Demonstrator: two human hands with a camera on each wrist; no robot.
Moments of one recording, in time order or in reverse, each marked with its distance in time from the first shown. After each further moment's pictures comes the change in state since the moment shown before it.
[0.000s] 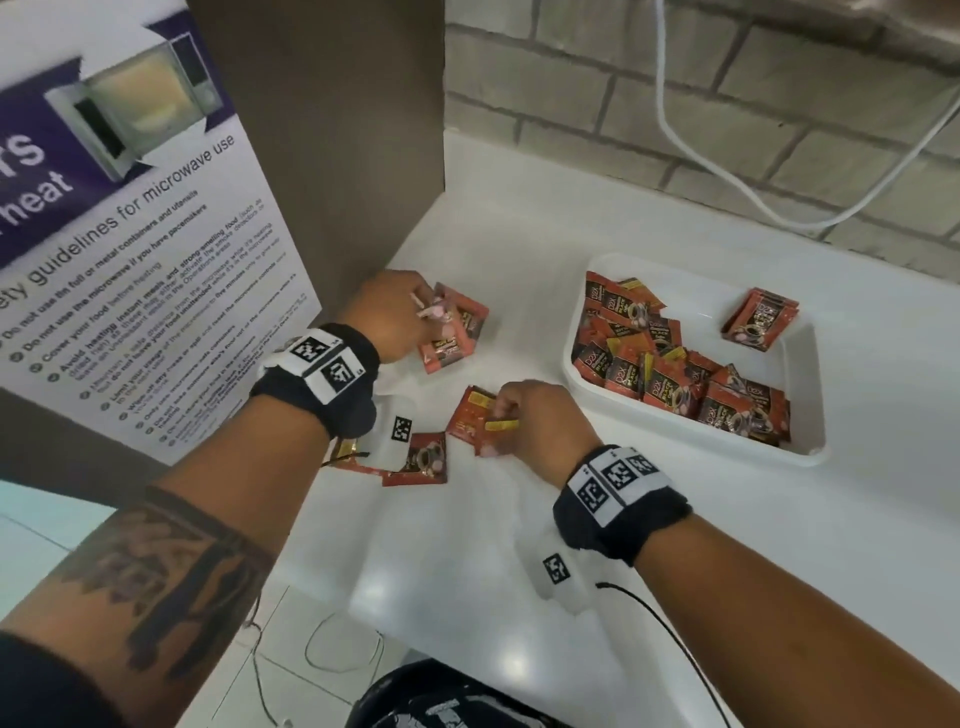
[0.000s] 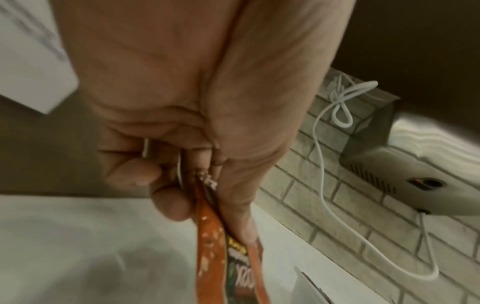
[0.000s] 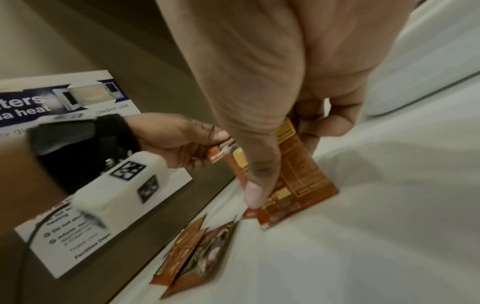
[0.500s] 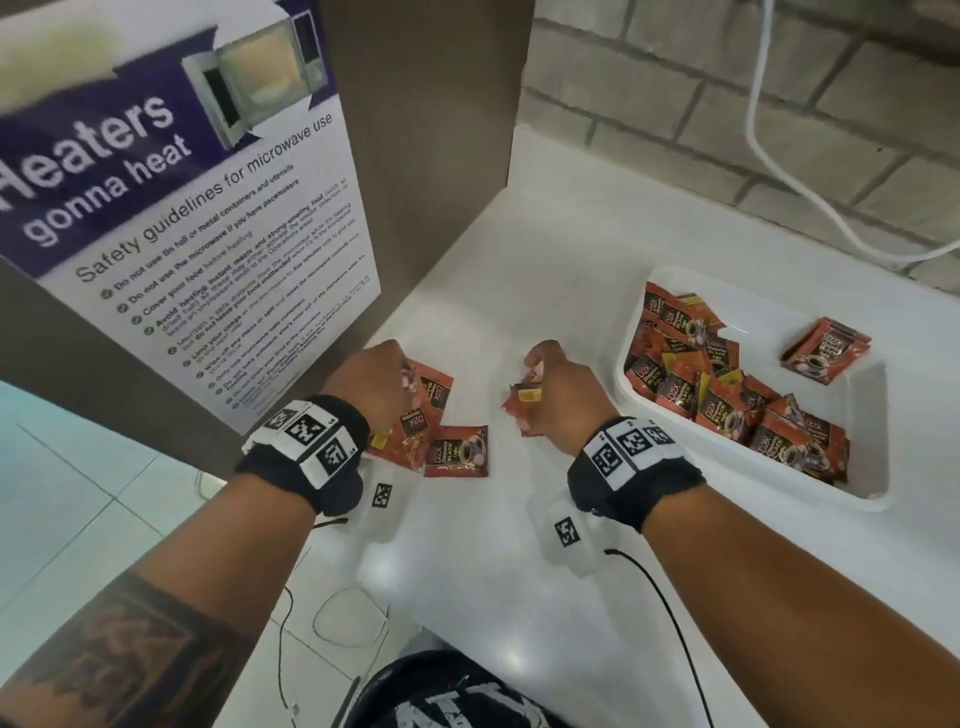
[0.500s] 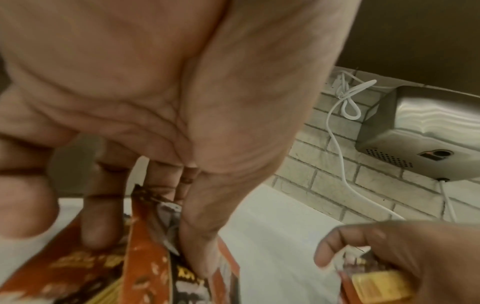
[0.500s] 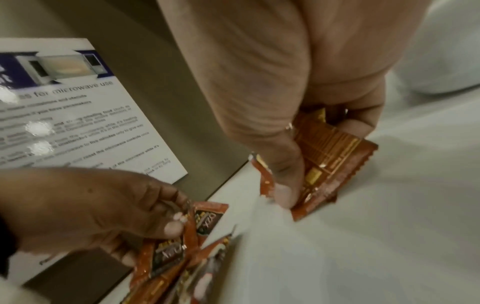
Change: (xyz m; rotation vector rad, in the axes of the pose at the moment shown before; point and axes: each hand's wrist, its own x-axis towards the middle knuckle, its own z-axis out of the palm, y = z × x) left_hand -0.063 -0.073 0.016 0.156 -0.079 -0.267; right_hand 0.035 -0.021 0.005 0.082 0.006 -0.015
